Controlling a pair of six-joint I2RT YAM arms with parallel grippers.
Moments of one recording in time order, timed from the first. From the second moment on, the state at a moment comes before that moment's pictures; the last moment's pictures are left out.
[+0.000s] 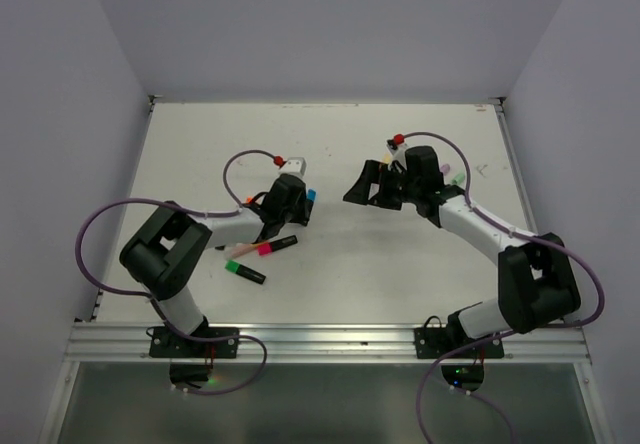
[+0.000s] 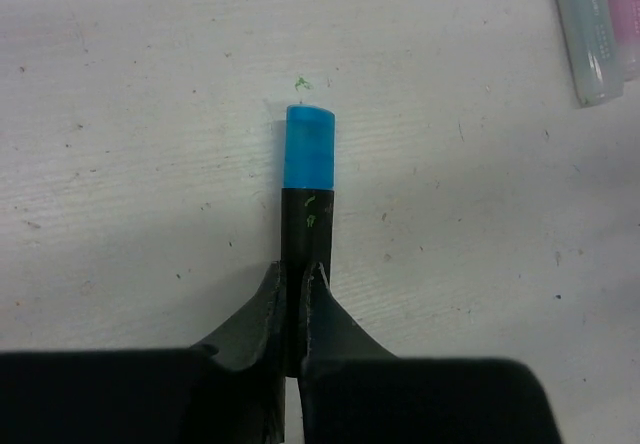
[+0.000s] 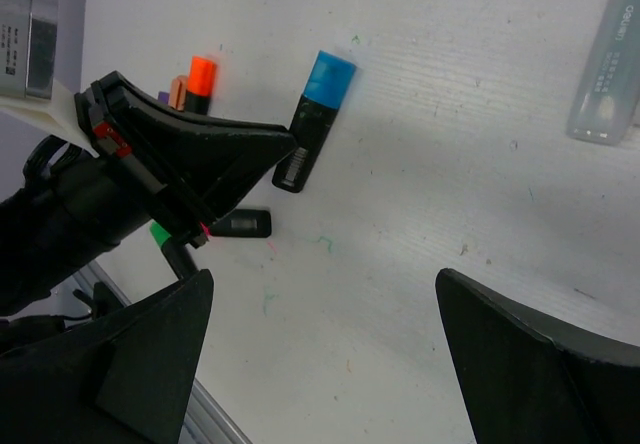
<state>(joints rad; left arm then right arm) -0.66 1.72 0.82 0.18 -0.21 -0.49 0.36 1.44 0.86 -0.07 -0.45 0.56</state>
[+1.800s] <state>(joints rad) -0.71 1.77 0.80 0.28 -0.14 -0.47 0.53 1.87 0.90 0.22 -0.37 0.81</state>
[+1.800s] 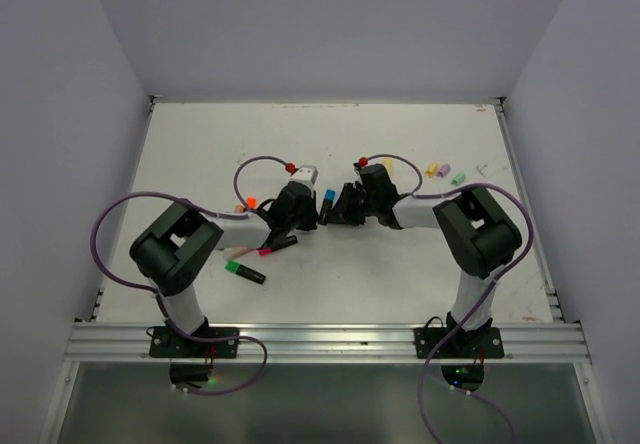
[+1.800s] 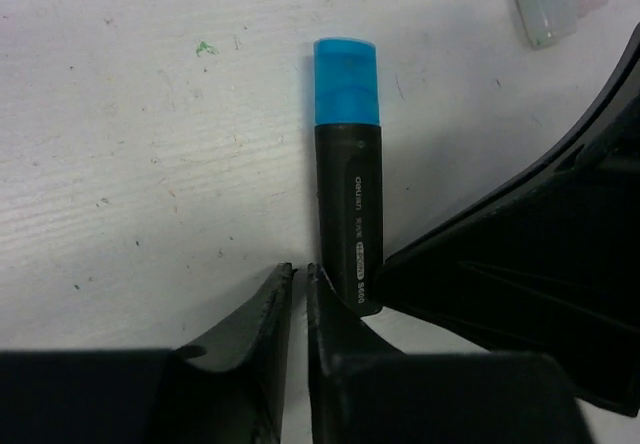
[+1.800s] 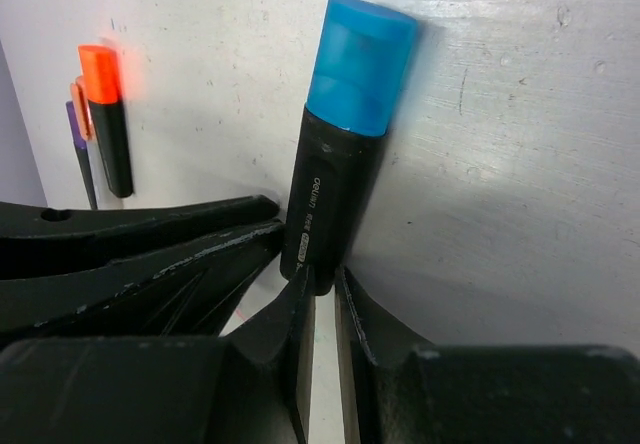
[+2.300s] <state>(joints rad) -0.71 1.71 0.78 0.19 -0.19 -0.47 0.54 1.78 0.88 0.15 -0.32 0.74</state>
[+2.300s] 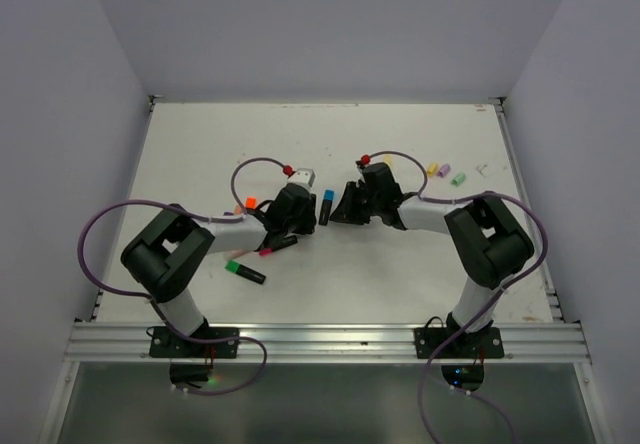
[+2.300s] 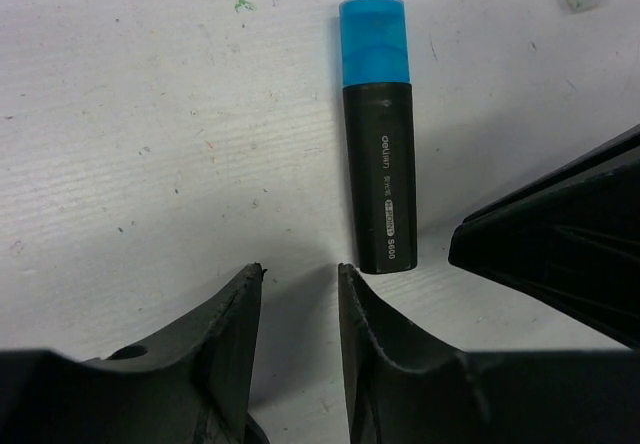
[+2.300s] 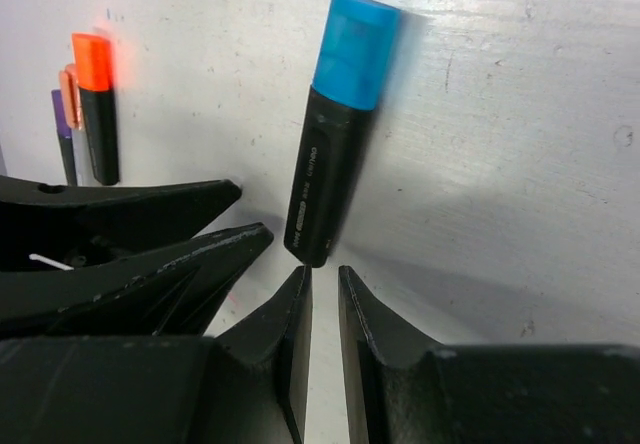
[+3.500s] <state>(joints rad) -0.65 1.84 0.91 0.26 0.08 -0.38 0.53 1.94 1.10 0.01 -0.26 0.67</state>
